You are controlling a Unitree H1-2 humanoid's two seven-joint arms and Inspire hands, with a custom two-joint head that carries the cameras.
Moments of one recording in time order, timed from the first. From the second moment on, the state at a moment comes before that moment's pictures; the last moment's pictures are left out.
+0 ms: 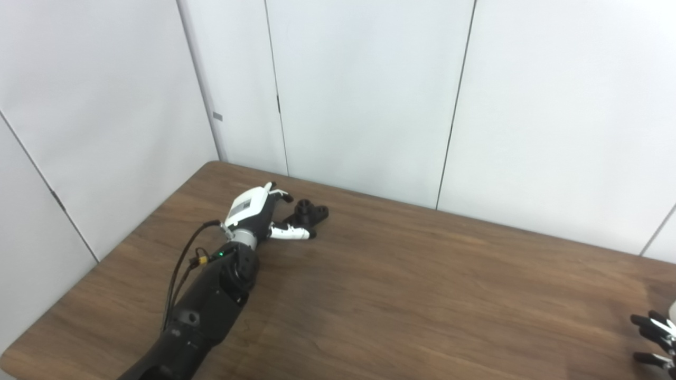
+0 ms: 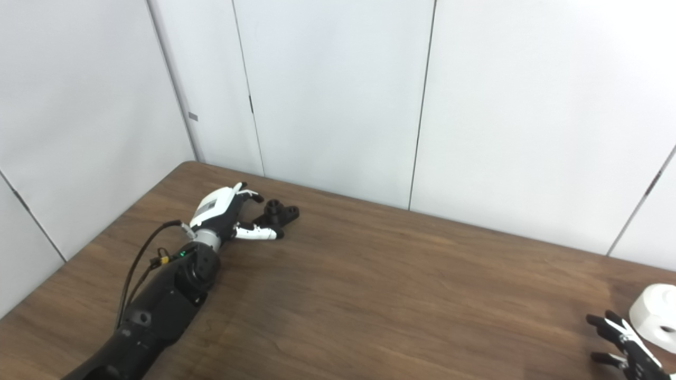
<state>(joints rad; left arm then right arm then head) -0.42 0.48 -0.05 0.37 0.59 0.30 0.04 -0.08 -0.28 -0.06 0.07 -0.16 -0.20 0.03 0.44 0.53</state>
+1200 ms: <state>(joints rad) -0.50 0.42 -0.04 0.66 0.42 0.12 0.24 -0.04 -0.29 -0.07 0.00 -0.17 -0.15 0.04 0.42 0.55</state>
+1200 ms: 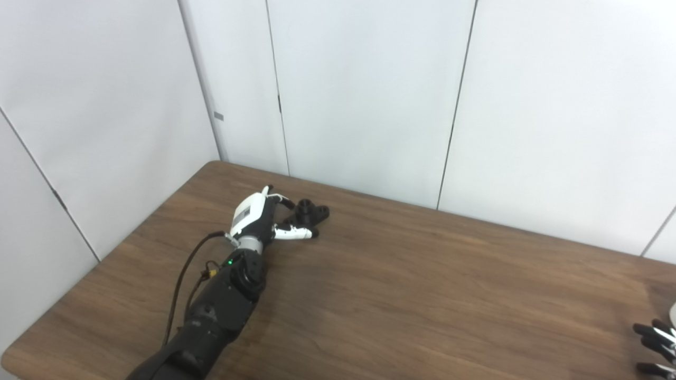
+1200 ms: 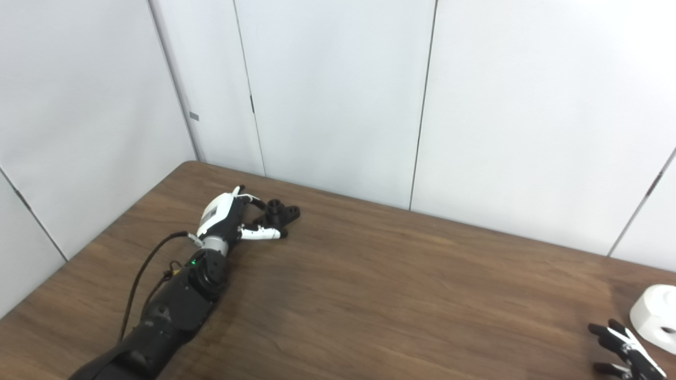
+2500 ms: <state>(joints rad) -0.45 0.38 -0.22 0.53 0.36 -0.14 0.05 -0.05 -0.26 -0.07 -0.02 -0.19 -0.12 0.03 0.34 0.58</state>
